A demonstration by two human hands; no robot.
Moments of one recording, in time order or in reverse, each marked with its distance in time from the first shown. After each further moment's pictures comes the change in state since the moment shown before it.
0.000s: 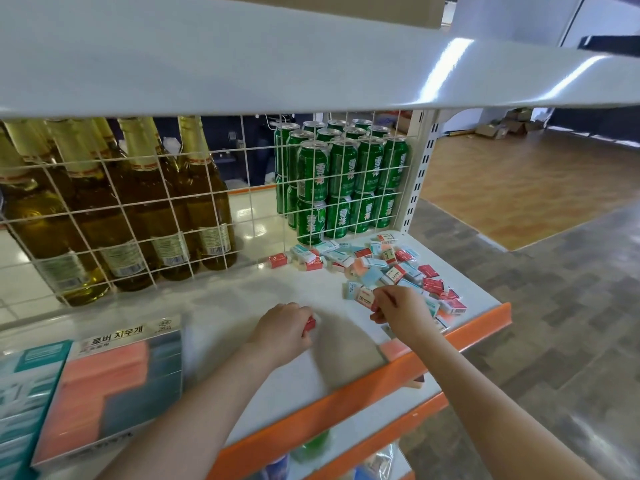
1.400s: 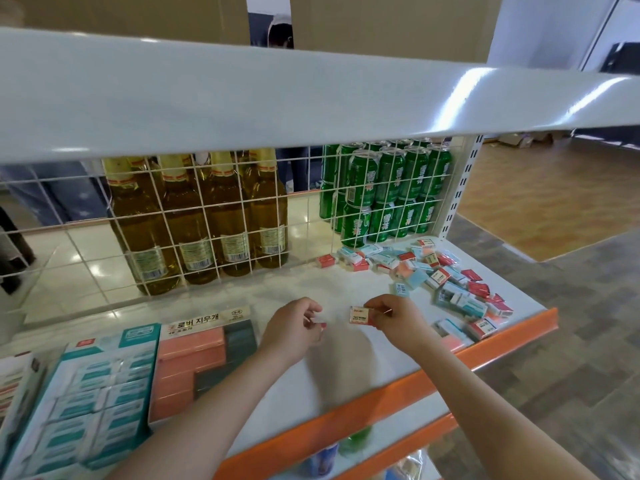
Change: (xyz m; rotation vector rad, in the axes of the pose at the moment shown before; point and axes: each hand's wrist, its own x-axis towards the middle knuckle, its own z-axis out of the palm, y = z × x) left_hand -0.064 -0.044 -0.035 -0.541 0.195 -0.285; right_hand -0.025 -0.051 0.066 -0.084 -0.096 -0.072
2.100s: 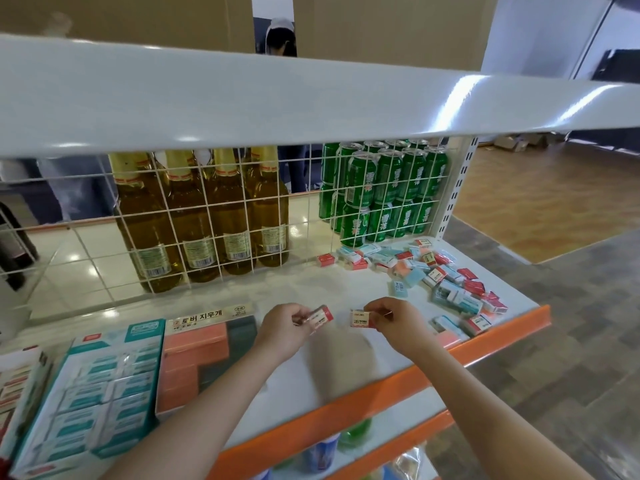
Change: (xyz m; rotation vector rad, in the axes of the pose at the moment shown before) left_hand -0.009 -0.007 -0.010 -0.115 -0.012 -0.082; right_hand -0.016 -0.006 0.001 -0.006 0.006 0.022
